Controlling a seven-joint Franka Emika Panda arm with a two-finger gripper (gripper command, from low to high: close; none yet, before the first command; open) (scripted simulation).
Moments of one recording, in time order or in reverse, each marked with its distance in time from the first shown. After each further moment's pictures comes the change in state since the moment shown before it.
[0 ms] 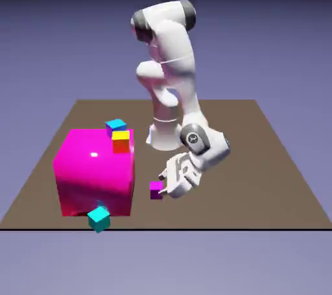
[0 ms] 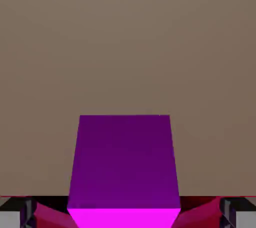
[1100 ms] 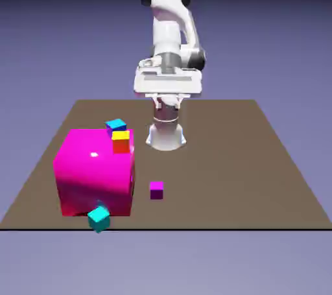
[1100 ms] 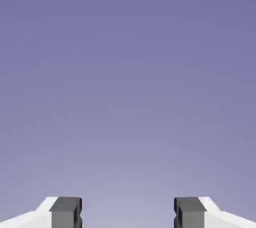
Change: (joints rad) arm 0.235 -1.043 -0.396 -0.320 1.313 0.980 0.125
